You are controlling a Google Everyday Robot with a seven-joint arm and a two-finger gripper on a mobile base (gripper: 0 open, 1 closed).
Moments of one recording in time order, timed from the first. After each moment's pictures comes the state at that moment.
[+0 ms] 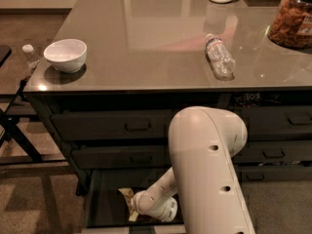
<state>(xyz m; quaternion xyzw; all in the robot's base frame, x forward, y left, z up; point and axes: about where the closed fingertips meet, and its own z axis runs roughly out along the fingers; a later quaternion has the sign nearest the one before) 0.494 0.080 0.281 -0.14 0.95 0.16 0.23</state>
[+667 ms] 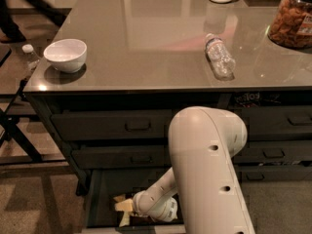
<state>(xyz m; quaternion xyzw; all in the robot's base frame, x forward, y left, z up) 0.494 0.080 0.281 -0.14 0.95 0.16 0.23</state>
